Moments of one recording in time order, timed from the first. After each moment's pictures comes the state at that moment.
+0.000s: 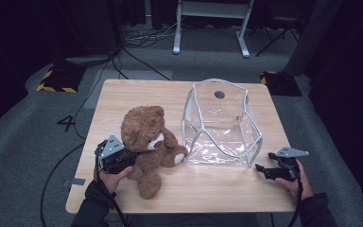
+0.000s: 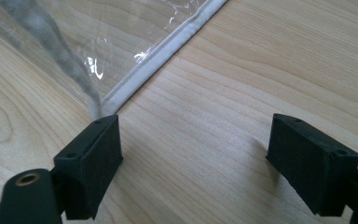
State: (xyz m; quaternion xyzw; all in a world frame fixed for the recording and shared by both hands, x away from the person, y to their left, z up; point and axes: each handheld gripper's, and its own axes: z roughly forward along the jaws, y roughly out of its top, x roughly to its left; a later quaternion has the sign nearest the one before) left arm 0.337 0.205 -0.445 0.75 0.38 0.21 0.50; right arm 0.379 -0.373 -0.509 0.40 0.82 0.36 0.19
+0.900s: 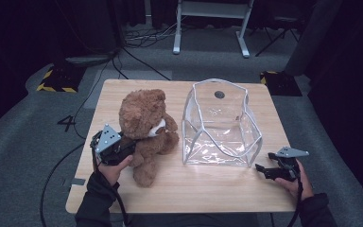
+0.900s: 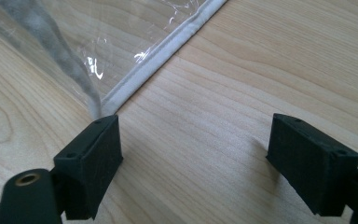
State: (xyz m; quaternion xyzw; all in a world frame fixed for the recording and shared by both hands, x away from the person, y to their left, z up) left arm 0.341 0.202 -0.403 0.70 0.37 0.27 0.54; right arm 0.379 -0.373 -0.509 0.40 0.82 0.36 0.19
